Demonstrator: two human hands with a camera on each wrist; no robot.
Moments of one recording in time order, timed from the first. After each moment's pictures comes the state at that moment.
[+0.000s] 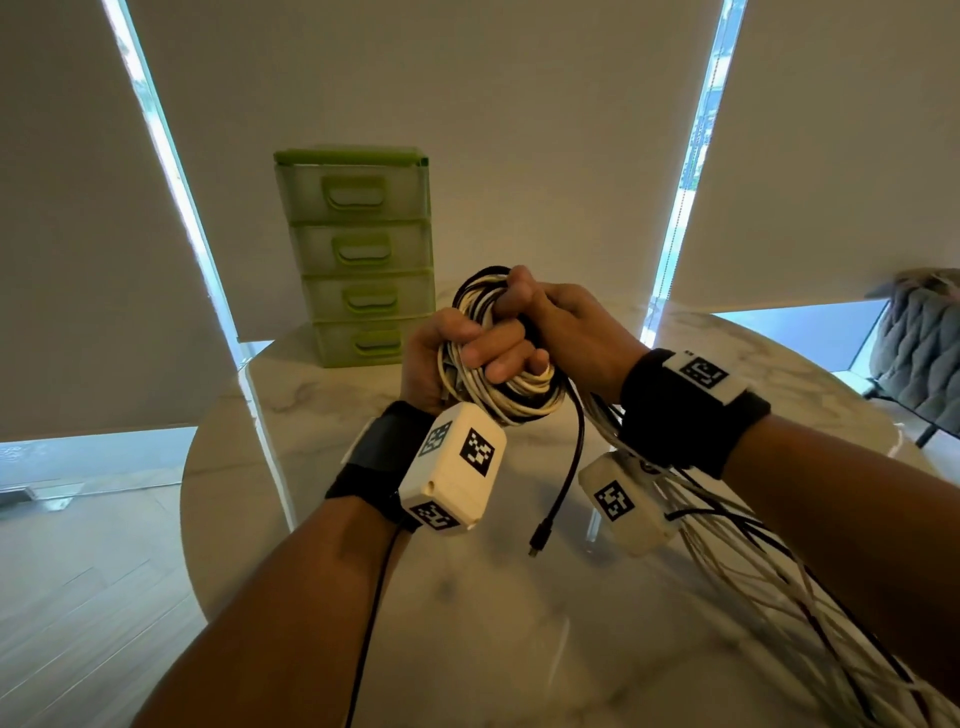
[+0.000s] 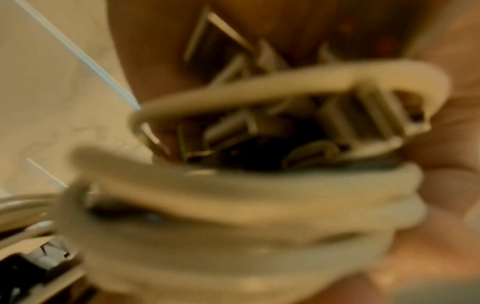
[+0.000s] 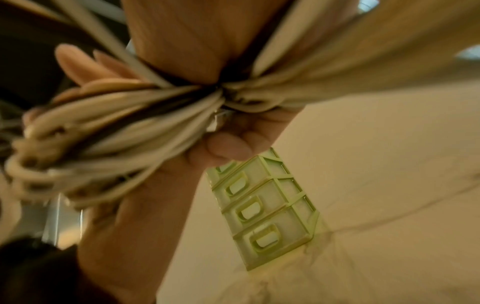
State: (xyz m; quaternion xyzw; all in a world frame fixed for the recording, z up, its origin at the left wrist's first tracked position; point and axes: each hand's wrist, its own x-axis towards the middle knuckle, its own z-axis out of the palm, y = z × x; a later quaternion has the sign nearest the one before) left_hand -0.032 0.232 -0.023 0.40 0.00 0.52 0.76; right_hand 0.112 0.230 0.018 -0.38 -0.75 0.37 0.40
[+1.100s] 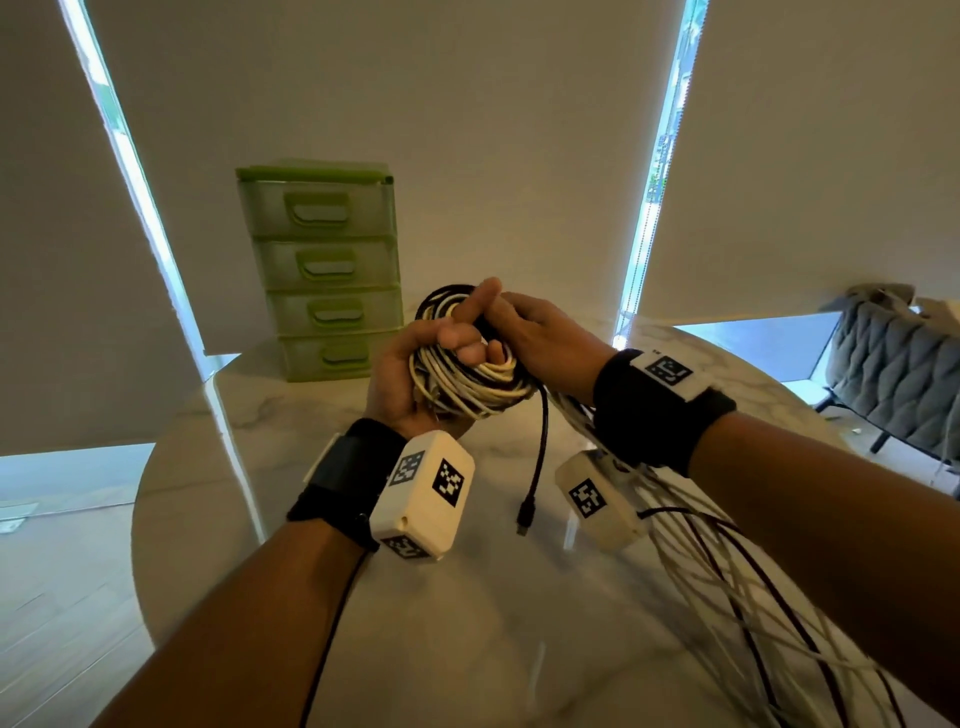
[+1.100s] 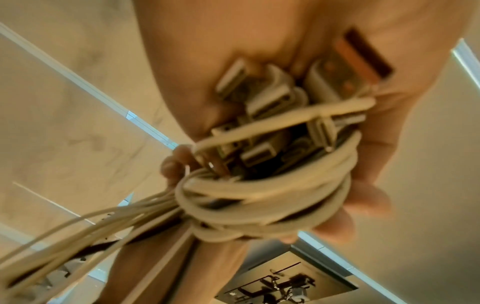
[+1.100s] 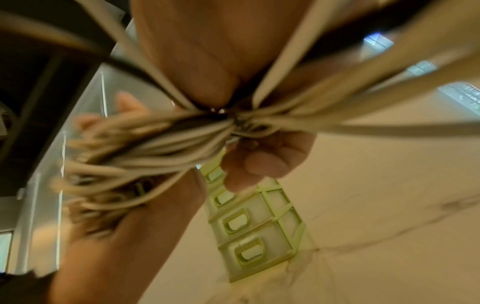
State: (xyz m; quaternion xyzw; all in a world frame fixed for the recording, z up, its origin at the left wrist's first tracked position) left_hand -0.018 0.236 -0.027 0.32 -0.01 0.52 0.79; right_hand 0.128 0.235 0.026 -0.43 -0.76 0.35 0.34
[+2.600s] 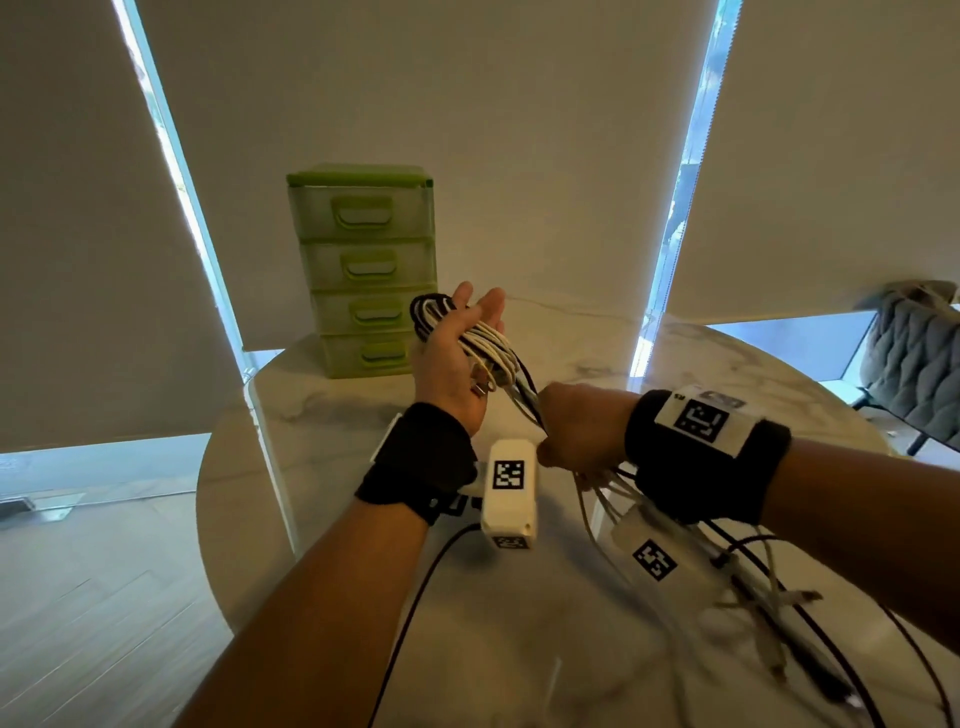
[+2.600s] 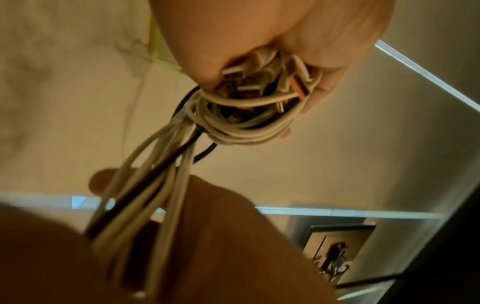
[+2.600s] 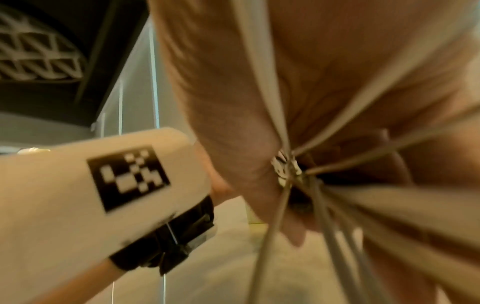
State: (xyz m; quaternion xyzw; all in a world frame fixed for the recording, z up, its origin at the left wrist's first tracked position) left_hand -0.012 0.247 -0.019 0.26 0.18 0.72 0.62; right_hand 0.109 0.196 0.012 -0.61 -0.76 0.21 -0.05
